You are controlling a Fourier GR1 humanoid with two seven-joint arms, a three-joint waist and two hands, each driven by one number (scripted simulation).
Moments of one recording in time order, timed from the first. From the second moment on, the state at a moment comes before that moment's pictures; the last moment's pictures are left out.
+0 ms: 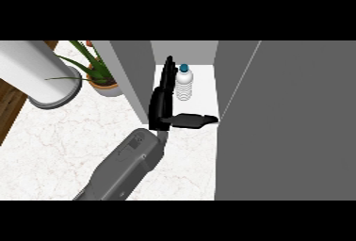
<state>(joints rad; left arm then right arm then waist) -0.68 0.00 -0.51 -0.90 0.62 0.52 -0.58 0.72 -0.32 -0.43 -2.34 -0.87 0.53 -0.02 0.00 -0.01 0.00</state>
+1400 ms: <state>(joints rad) 0.06 0.45 -0.70 -1.74 0.57 0.42 -0.55 0.74 -0.39 -0.31 -2.35 -0.86 0.75 0.06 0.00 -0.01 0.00</state>
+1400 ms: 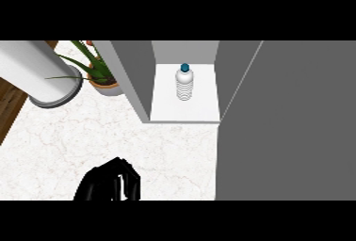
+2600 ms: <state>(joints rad) 0.38 0.81 -0.31 -1.96 0.83 0.17 -0.62 0.64 -0.40 -0.01 -2.37 -0.83 0.86 0.13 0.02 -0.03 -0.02</state>
